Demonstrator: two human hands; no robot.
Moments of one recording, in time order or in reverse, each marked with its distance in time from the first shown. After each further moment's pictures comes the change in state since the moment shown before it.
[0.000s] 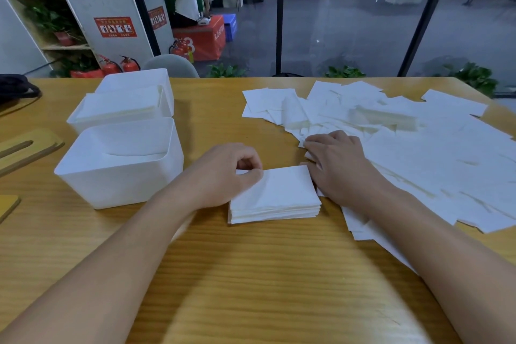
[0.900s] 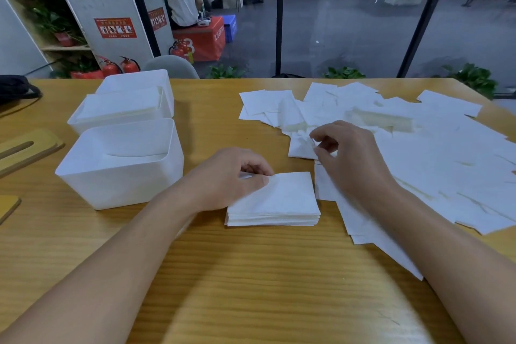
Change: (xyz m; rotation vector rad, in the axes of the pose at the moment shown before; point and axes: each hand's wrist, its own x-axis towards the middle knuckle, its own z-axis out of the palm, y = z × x) left_hand 0.001 0.005 0.004 -0.154 -0.082 0.014; right_hand -0.004 0.000 -0.017 0.412 0.319 0.079
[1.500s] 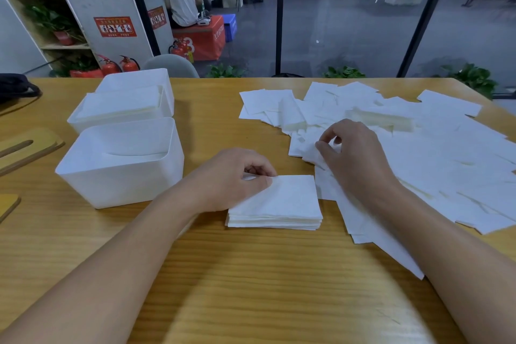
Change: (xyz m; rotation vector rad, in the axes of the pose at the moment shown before) left_hand -0.002 0.003 0.002 0.003 -0.011 0.016; right_hand 0.002 0.000 -0.001 -0.059 -0.012 0.140
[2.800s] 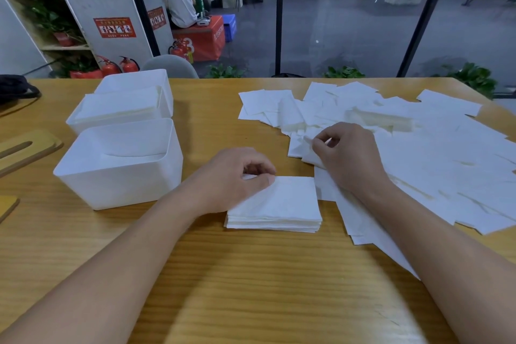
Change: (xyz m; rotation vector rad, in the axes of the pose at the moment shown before) left_hand 0.001 0.004 0.003 0.047 0.054 -0.015; right_hand 0.007 -0.001 0.009 0.181 0.020 0.104
